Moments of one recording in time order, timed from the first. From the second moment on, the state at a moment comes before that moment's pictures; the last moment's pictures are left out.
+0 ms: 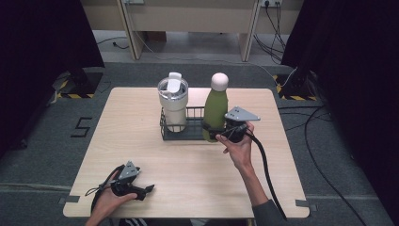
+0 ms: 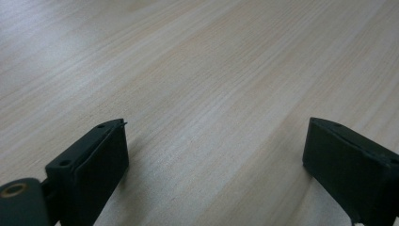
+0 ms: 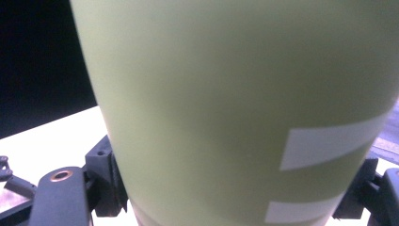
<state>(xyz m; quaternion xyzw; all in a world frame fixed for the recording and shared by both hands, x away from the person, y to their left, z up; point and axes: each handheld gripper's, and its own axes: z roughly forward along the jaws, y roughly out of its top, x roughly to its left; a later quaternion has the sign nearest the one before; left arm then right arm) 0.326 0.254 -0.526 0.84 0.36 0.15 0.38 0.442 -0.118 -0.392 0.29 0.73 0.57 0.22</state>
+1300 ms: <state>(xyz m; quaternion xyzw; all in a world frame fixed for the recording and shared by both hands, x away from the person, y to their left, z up) 0.326 0.254 -0.525 0.84 0.36 0.15 0.38 0.519 -0.093 -0.383 0.33 0.73 0.55 0.24</state>
